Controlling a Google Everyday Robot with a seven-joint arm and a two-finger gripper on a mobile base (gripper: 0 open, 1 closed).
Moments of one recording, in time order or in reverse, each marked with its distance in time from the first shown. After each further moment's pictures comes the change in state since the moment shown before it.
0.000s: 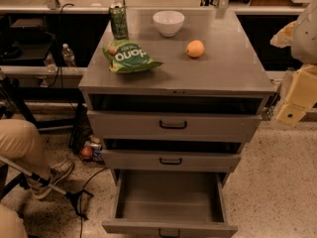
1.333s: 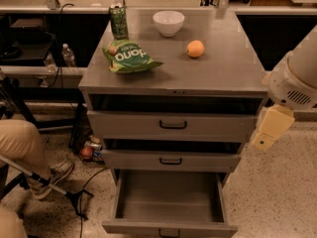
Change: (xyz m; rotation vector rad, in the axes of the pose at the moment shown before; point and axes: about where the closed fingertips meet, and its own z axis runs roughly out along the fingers) arm 0.031 0.012 0.094 -0.054 0.040 0.167
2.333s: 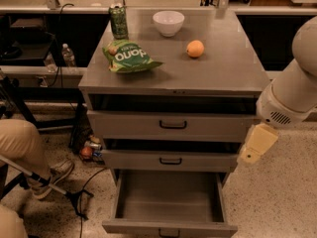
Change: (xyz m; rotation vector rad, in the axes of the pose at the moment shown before) arm 0.013 0.009 0.061 -0.056 0.021 0.090
